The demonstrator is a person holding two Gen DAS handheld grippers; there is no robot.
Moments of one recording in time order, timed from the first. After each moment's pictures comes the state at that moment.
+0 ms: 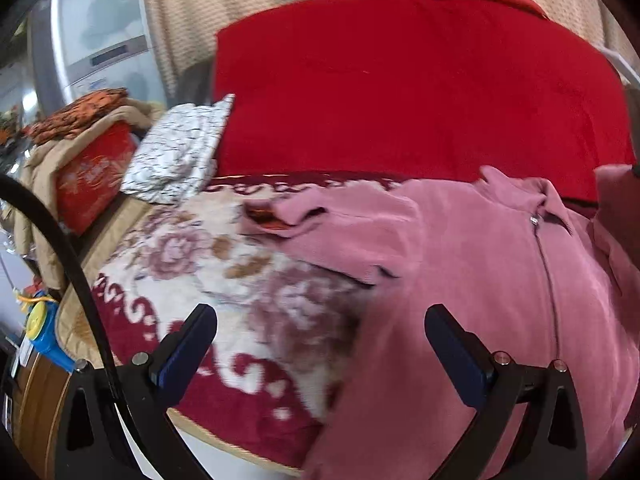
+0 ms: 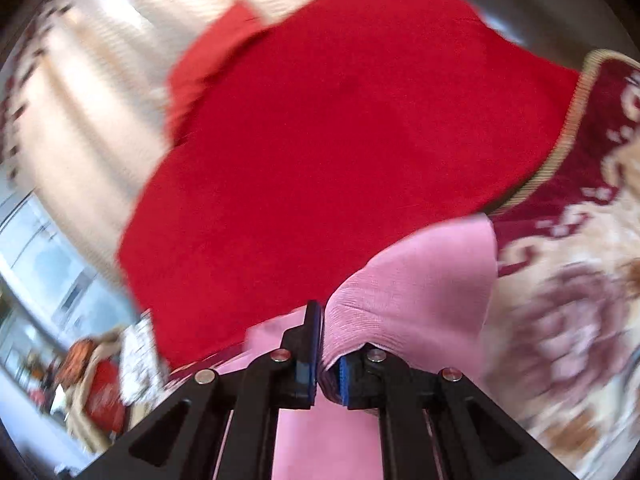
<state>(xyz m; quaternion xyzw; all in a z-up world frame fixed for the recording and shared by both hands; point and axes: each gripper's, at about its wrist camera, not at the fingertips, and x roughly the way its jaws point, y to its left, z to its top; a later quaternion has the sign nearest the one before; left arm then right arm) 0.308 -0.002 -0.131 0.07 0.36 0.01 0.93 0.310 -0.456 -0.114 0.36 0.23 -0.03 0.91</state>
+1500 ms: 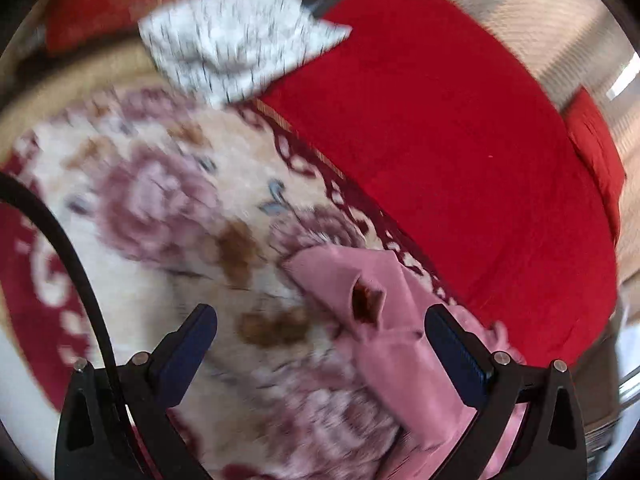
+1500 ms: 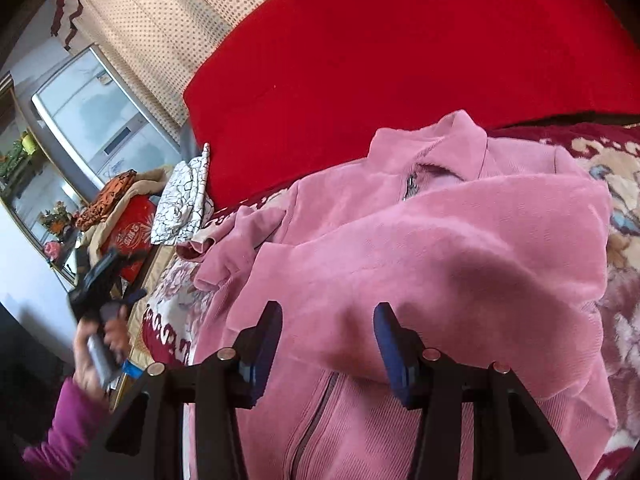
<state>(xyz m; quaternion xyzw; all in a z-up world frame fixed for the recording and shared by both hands) 0.470 0.171 -0.183 -0.31 0.42 -0.03 0.85 0.304 -0.287 -0.196 0.25 0.37 0.12 0.89</state>
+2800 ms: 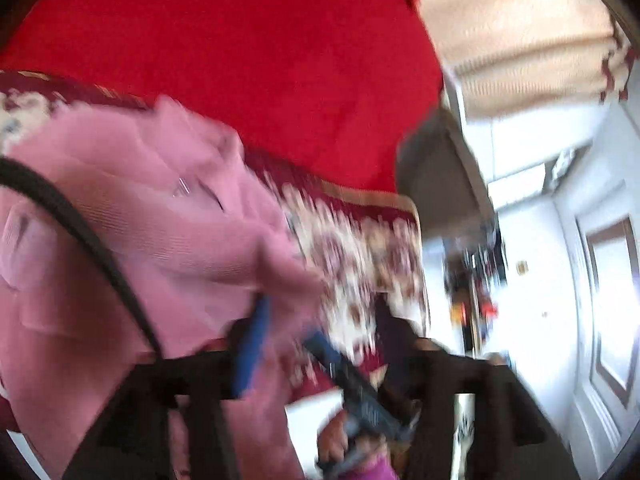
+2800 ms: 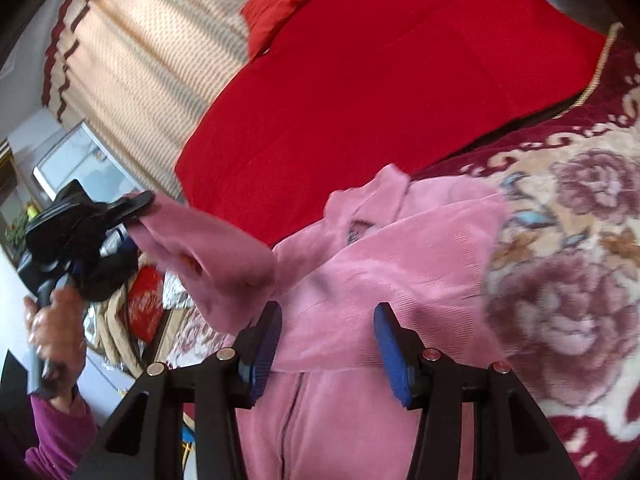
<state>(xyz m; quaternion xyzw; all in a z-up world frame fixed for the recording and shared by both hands) 0.357 -0.155 -0.060 -0.19 0.57 -0.44 0.67 0.222 -0.375 -0.167 0.34 0.29 0.07 0.90</state>
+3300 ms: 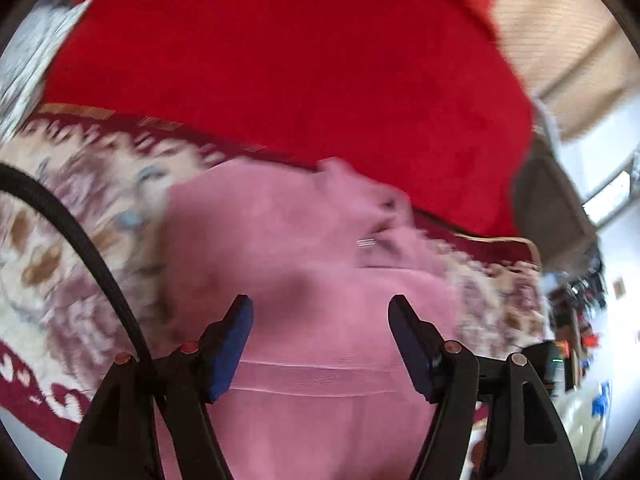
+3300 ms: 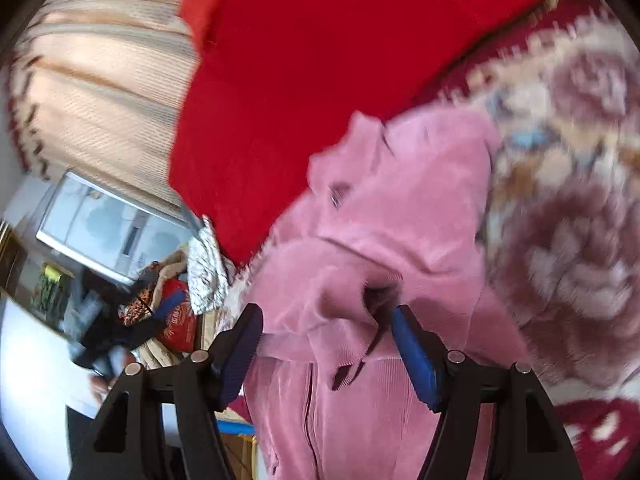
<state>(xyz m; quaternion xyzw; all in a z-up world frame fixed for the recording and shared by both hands) 0.420 -0.025 -0.116 -0.12 0.51 -0.26 0.81 0.259 -0.400 -0.211 0.47 0.36 0.11 0.80</state>
